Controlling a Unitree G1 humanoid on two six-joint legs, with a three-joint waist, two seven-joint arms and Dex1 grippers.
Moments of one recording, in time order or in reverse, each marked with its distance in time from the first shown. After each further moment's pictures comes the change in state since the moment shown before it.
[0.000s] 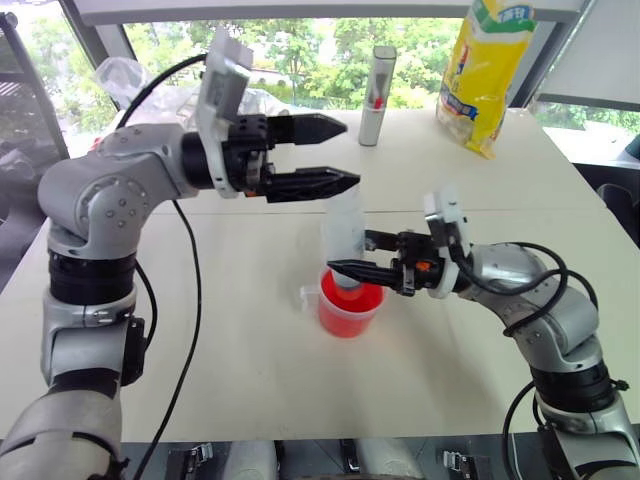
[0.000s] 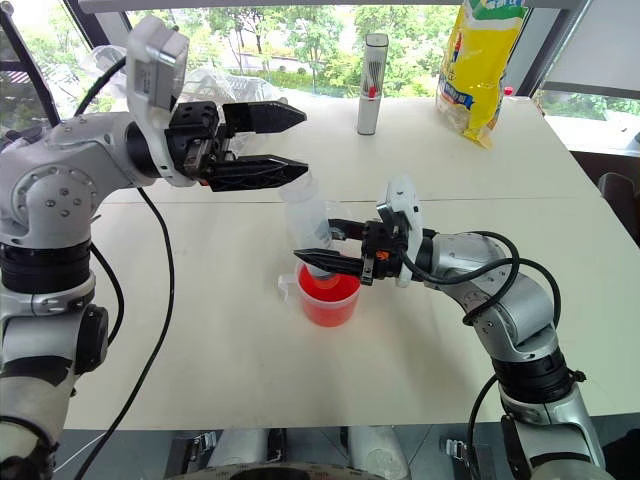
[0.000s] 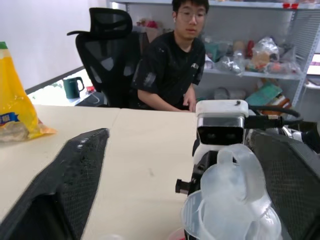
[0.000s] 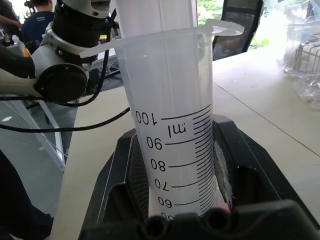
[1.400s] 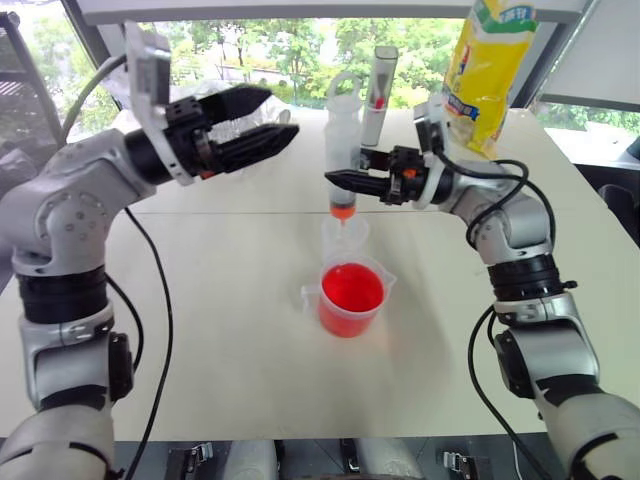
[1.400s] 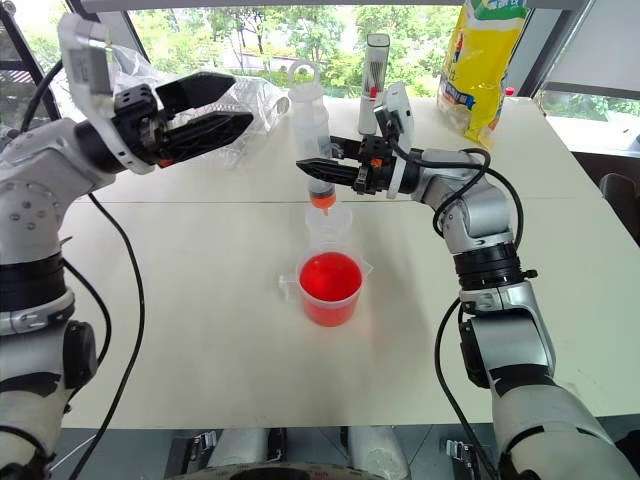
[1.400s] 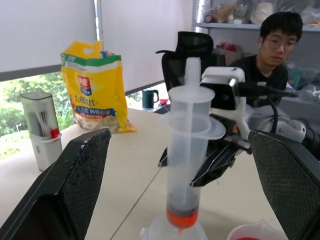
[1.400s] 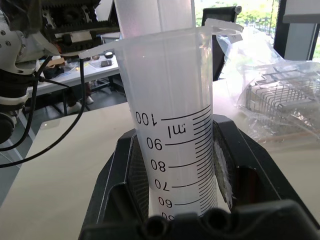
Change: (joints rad) left arm 0.072 0.004 0.151 0.038 0.030 -0.075 0.148; right arm -0.482 0.138 0.018 0.751 -0.199 -0.243 0.218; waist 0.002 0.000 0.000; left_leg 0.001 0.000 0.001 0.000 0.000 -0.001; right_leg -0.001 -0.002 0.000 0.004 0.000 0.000
